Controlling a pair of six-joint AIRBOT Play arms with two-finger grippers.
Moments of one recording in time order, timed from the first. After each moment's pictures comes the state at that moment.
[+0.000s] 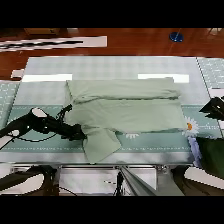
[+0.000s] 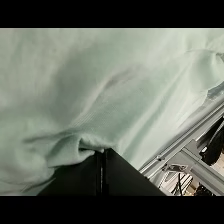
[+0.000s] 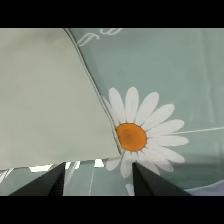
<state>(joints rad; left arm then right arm) -0.05 -1.32 0.48 0.73 -1.13 -1.11 -0.70 -1.33 1.11 -1.21 1.49 1.24</state>
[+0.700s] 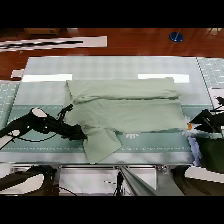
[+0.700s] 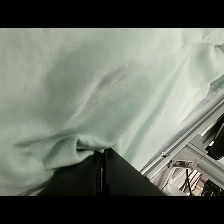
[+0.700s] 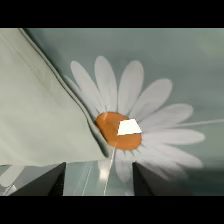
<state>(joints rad) -0.05 -1.32 0.48 0.72 -1.13 -1.05 -0.75 -1.44 0.93 -1.17 1.42 1.22</state>
